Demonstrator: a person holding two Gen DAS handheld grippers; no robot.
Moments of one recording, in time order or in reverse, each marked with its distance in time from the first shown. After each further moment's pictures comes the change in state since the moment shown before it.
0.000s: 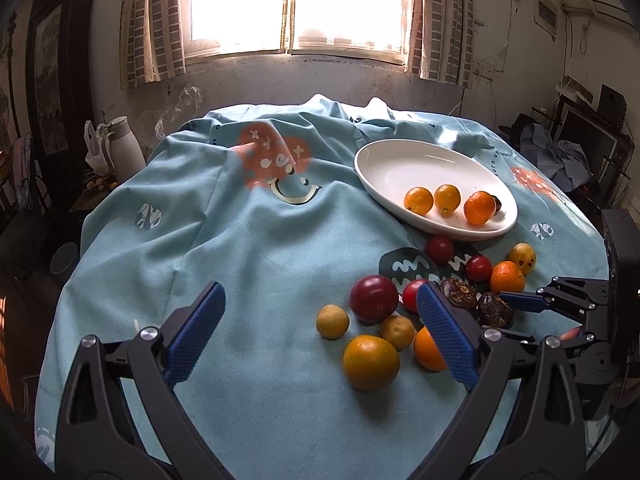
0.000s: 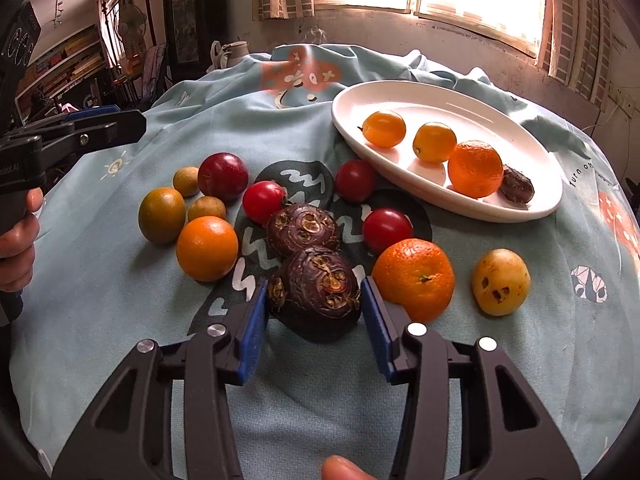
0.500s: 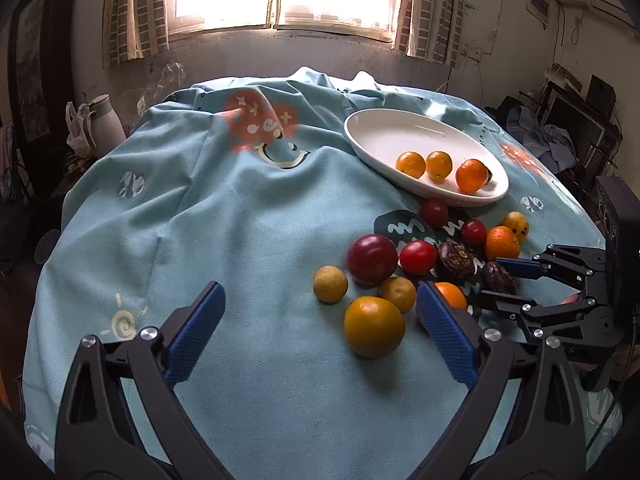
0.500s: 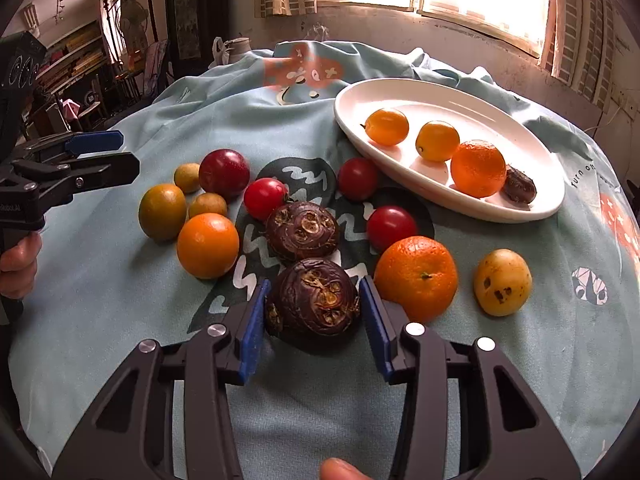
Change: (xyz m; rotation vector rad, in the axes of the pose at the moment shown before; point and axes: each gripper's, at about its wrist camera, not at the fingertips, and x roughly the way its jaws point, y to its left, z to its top) left arm 0.008 0.010 -0.018 0.002 0.076 -0.083; right arm -0.002 0.002 0.000 -0.019 0.019 -0.007
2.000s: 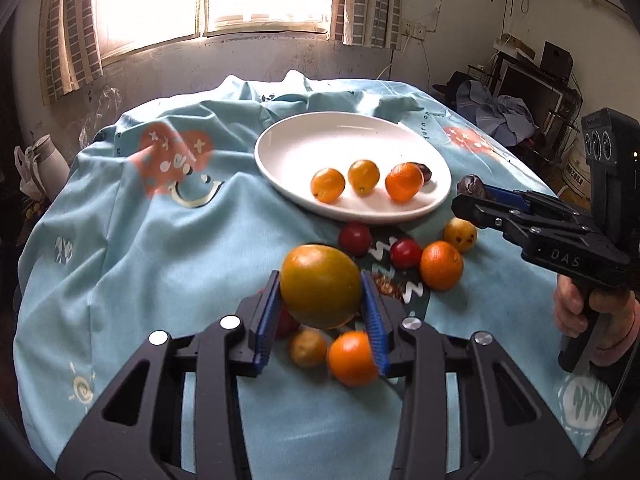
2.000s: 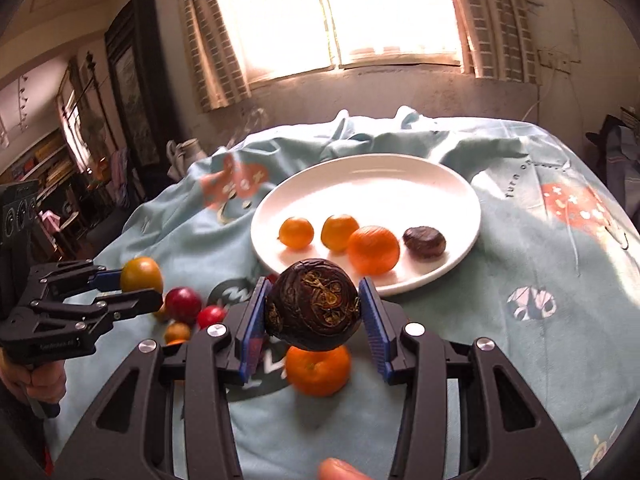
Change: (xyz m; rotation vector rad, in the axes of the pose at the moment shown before) left arm 0.028 -0.066 0.051 0.149 0.028 -0.121; right arm -0.046 -0.075 0.026 0.311 -0.283 -0.056
